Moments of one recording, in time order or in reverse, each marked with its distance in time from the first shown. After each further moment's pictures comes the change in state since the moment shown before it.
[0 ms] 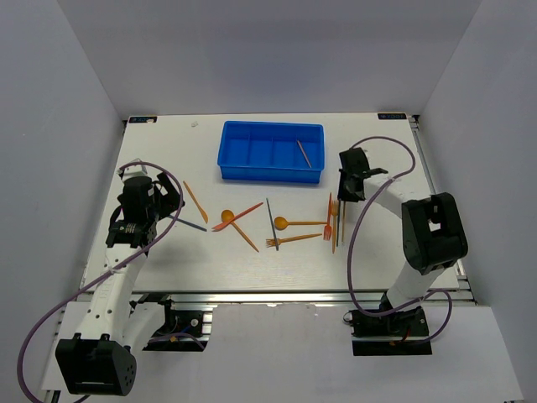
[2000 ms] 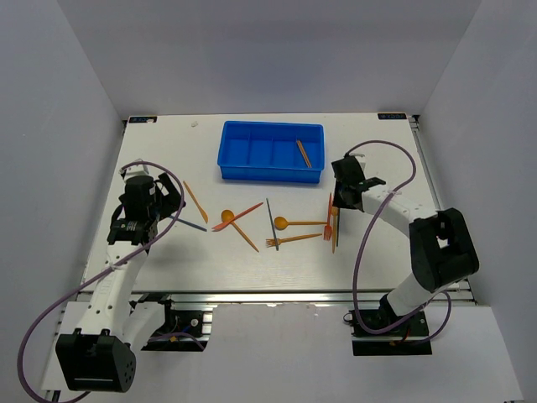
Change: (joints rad) left arm -0.001 0.026 0.000 -0.003 0.000 0.000; right arm 0.107 -0.152 -0.068 -0.009 0.087 0.057
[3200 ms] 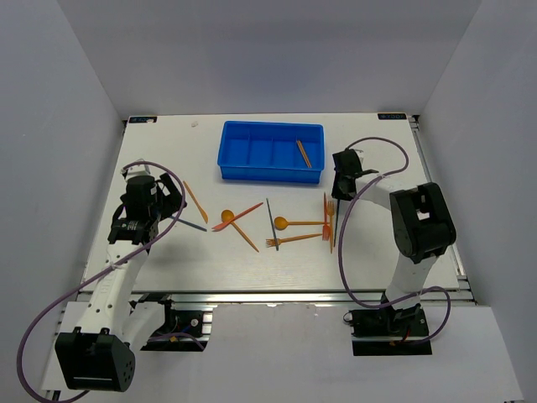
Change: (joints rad) left arm -0.012 0.004 0.000 0.000 0.000 0.000; right arm -0.090 0.270 0.126 0.117 -0.055 -0.018
